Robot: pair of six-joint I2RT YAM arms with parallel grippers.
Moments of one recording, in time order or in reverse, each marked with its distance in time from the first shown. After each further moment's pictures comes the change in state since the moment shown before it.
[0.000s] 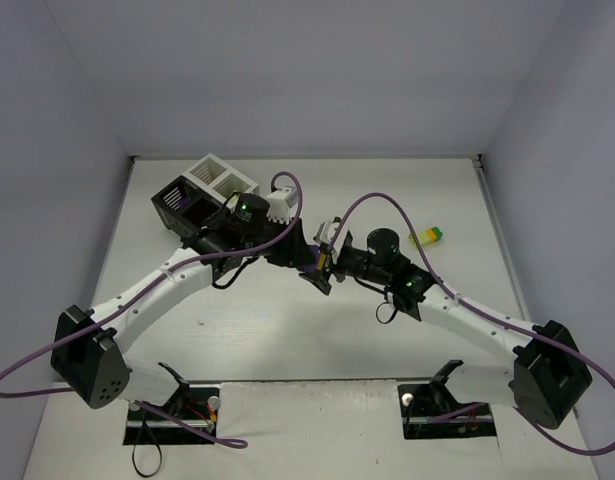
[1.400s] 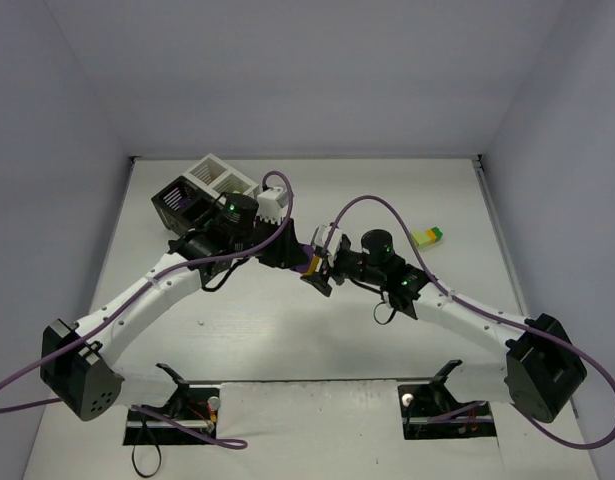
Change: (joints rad) left arm 0.018 -0.072 -0.003 -0.056 0.008 0.047; right arm 0.000 0.041 0.000 -0.042 0.010 -0.041
